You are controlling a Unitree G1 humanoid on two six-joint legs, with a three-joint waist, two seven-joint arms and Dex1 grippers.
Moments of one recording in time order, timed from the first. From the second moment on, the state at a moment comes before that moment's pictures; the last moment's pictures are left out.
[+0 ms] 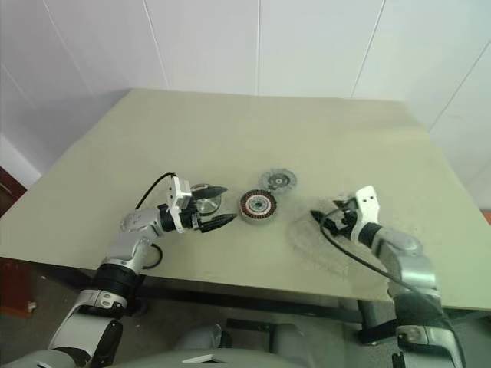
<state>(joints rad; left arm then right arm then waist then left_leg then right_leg) -0.39 0.28 -0.07 0.42 -0.31 -0.07 -1.15 -0.16 -0.53 -0.19 0.23 0.35 0.35 0.77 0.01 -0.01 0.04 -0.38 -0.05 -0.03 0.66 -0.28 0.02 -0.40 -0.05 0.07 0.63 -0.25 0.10</state>
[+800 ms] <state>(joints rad) -0.37 0.27 -0.07 0.42 -0.29 -0.07 -1.15 -0.12 -0.53 -0.11 0.23 0.24 0.20 0.76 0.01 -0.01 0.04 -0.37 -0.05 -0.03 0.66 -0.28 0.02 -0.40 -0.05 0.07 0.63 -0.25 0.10</state>
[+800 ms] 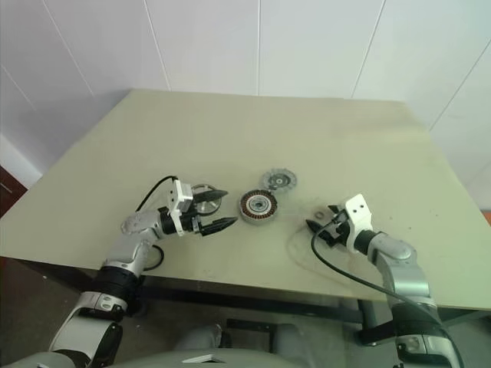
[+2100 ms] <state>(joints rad) -0.32 0.32 -0.03 0.33 -0.34 0.00 -1.09 -0.39 -0.35 0.14 0.01 0.31 0.59 0.68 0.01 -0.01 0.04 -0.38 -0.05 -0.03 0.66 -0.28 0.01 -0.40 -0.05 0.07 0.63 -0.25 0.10</state>
